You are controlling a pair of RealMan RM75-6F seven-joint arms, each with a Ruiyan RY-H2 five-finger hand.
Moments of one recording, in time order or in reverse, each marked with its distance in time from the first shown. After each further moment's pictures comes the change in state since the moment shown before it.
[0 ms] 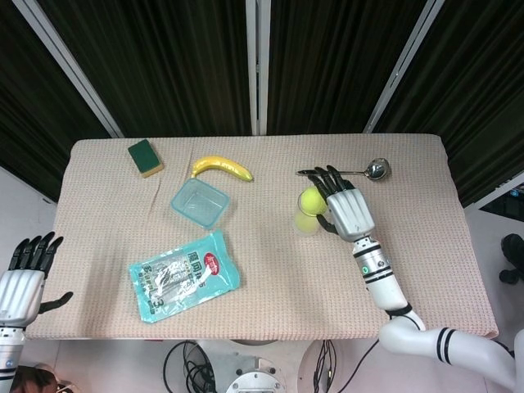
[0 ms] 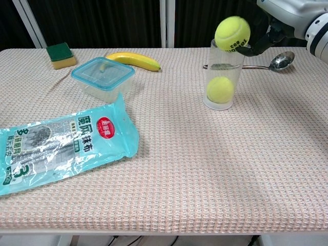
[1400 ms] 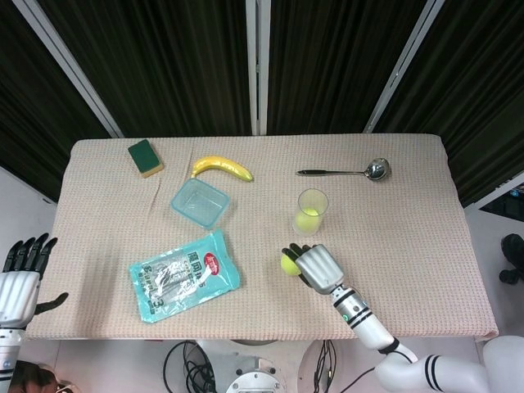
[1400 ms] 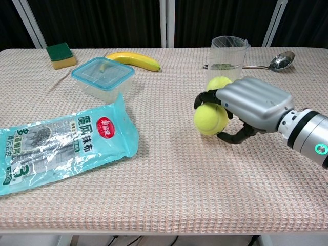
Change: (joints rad) left arm 0.009 -0.005 -0.002 0.010 -0.026 0.001 0.009; right arm -0.070 -0.135 -0.258 0.060 -0.211 -0.011 -0.121
